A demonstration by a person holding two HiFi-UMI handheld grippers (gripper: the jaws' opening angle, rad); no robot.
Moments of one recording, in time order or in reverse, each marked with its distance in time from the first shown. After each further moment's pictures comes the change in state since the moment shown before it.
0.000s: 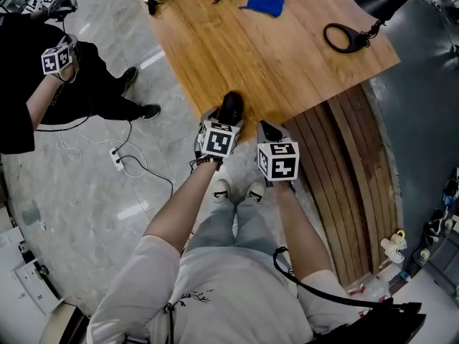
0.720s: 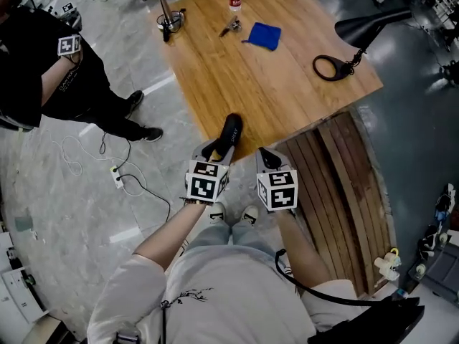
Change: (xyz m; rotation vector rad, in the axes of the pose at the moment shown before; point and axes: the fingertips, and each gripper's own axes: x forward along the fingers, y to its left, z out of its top) left arm -0.154 -0.036 0.044 -0.001 -0.240 0.000; right arm -0.088 0.041 0.033 -0.119 -0.060 0.011
